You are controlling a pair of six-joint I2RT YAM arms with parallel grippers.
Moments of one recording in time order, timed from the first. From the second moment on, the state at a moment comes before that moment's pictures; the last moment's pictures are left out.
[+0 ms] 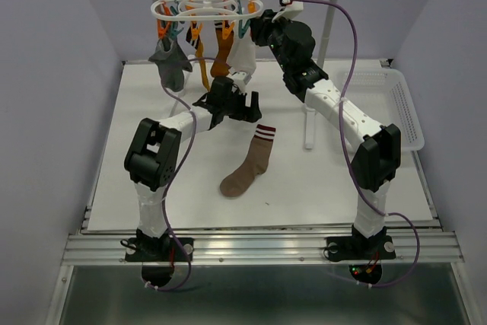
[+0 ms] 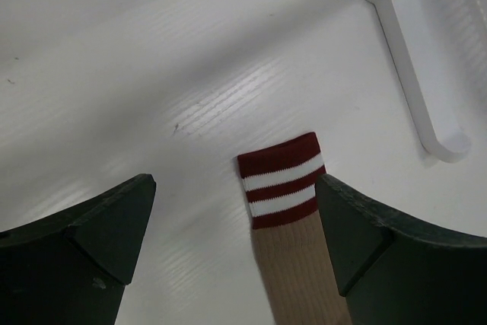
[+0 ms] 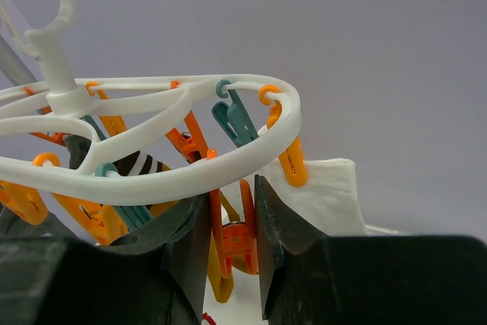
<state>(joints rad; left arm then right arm) -0.45 1.95 1.31 0.04 0.31 -0.24 0.56 1.95 1.91 0.27 0.18 0.23</state>
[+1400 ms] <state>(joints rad) -0.67 2.03 1.35 -0.18 -0.08 -0.23 0.56 1.94 1.92 0.24 0.19 0.18</state>
